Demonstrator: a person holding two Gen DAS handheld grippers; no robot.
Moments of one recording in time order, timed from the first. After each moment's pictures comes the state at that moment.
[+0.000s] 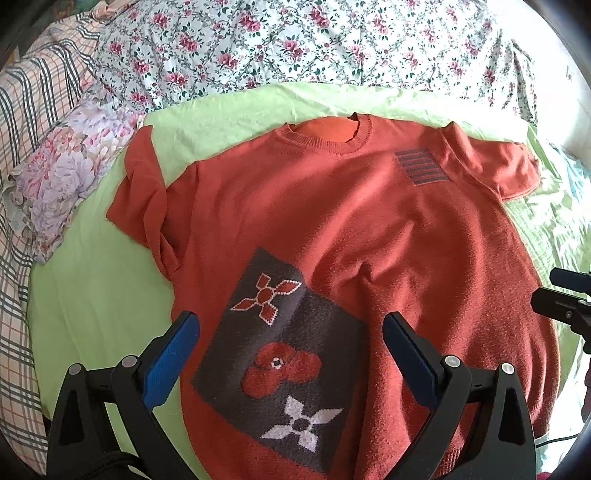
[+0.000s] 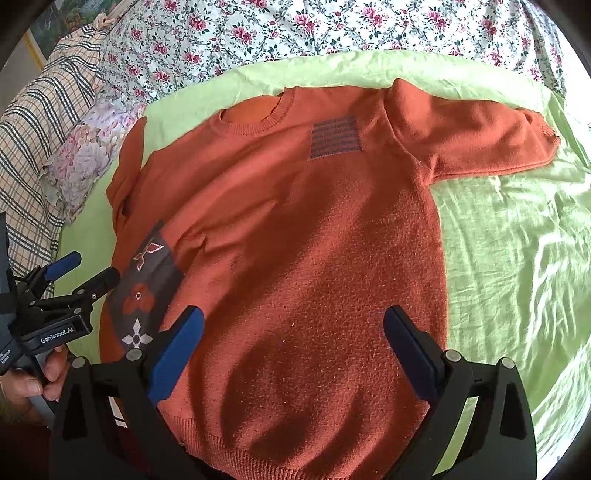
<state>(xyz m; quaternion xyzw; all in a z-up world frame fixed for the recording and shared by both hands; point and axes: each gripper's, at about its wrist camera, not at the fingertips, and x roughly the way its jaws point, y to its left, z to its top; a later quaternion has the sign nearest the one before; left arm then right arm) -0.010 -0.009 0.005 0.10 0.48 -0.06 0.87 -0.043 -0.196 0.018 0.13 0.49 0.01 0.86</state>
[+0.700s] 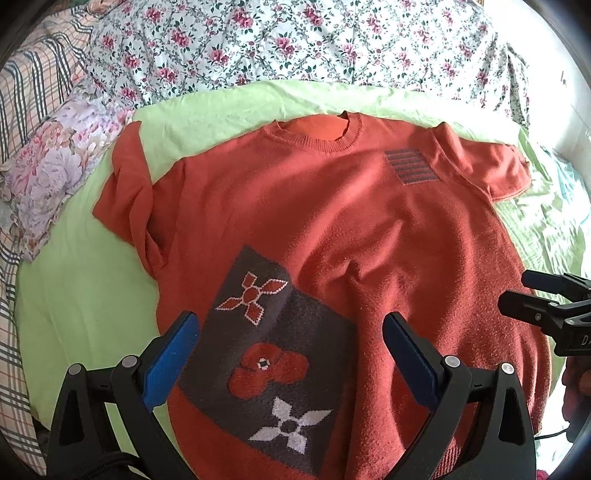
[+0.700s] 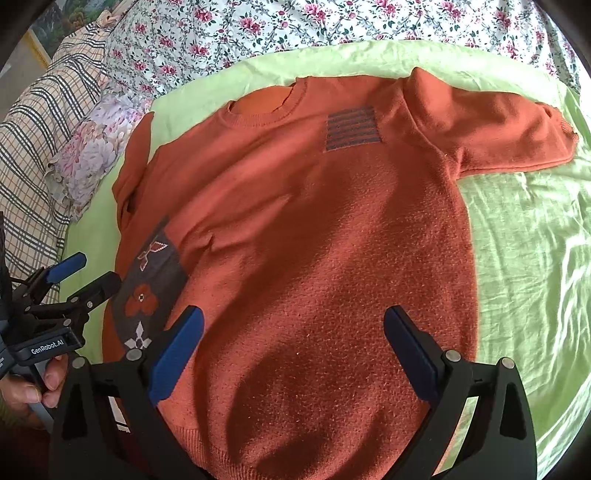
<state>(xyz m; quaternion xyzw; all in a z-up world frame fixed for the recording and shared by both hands) -0.006 -0.008 0.002 0.07 0.48 -0.08 0.87 -0.027 -0.190 0.003 0.12 0.53 0.02 0.84</state>
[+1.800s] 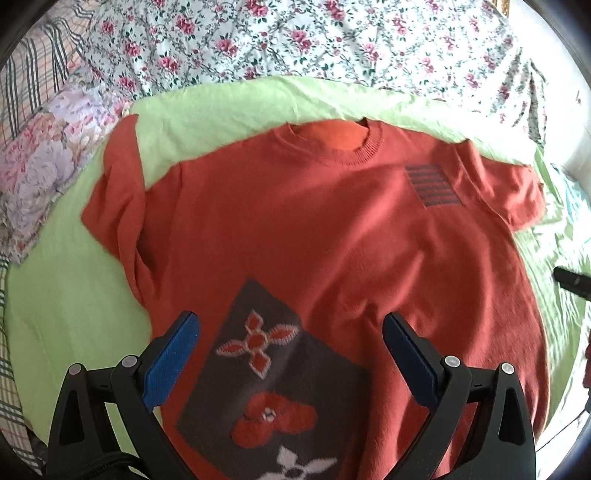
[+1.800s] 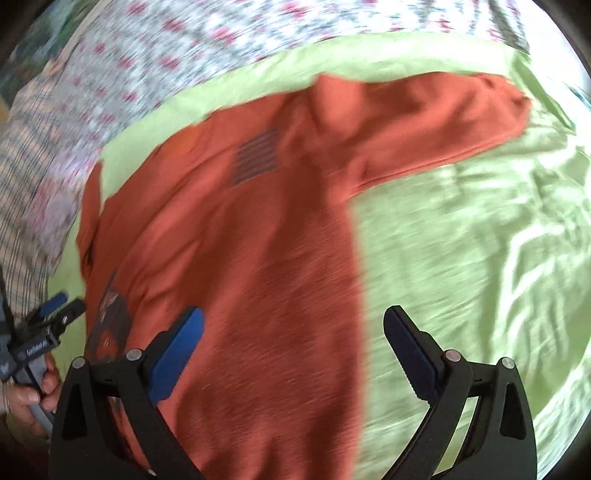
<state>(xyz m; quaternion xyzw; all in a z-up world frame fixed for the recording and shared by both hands) 0.052 -0.005 -0.008 0.05 0.49 -0.07 0.87 -0.021 -0.296 0.007 0.18 0.52 -0.07 0.83</state>
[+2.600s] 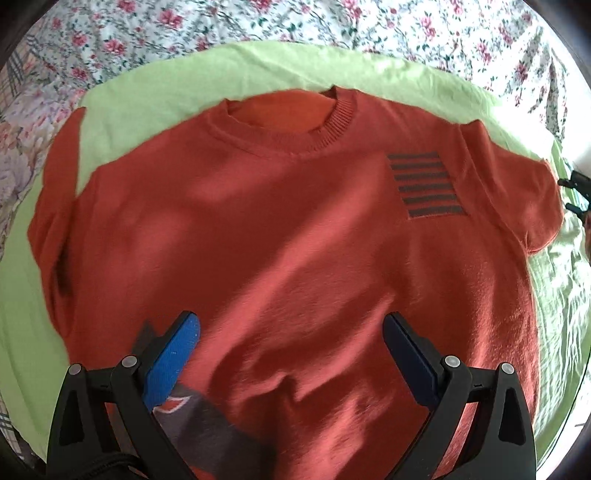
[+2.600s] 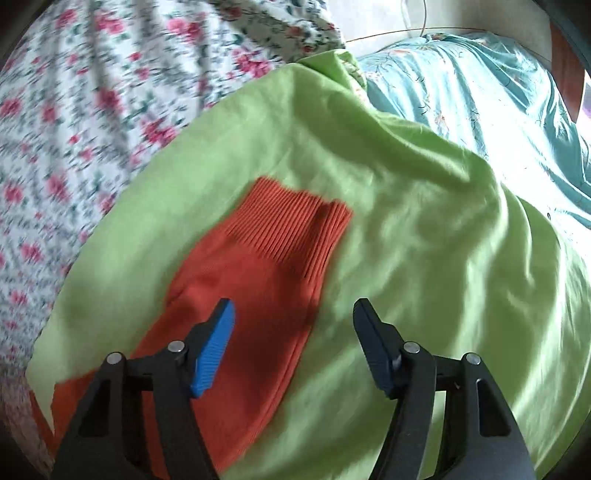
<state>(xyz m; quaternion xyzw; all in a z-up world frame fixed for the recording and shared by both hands) 0.121 -0.095 -0.049 0.05 0.54 -0.07 0.84 0.089 -0.661 -0.014 0.32 0.39 -0.28 0.82</state>
